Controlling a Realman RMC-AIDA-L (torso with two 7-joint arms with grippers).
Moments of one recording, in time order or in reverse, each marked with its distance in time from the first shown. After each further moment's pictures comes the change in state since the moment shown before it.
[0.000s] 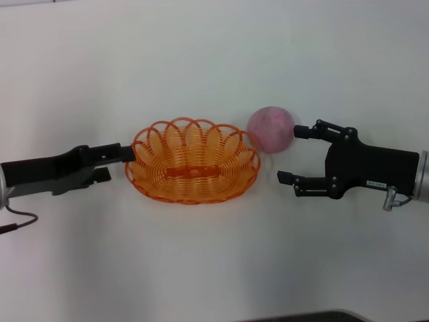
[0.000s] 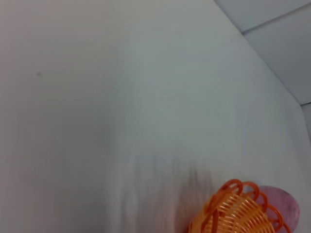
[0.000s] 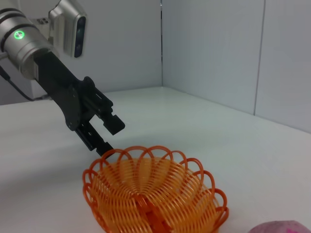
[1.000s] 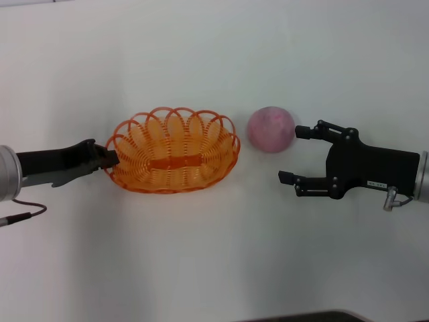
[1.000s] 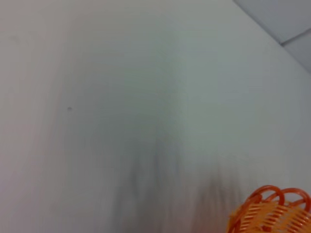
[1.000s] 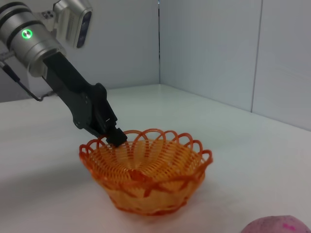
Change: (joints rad) left arm 0.036 -0.012 0.166 0.131 0.125 -0.161 -0.167; right arm -0.003 0.001 0.000 -0.001 0.000 0.010 0.000
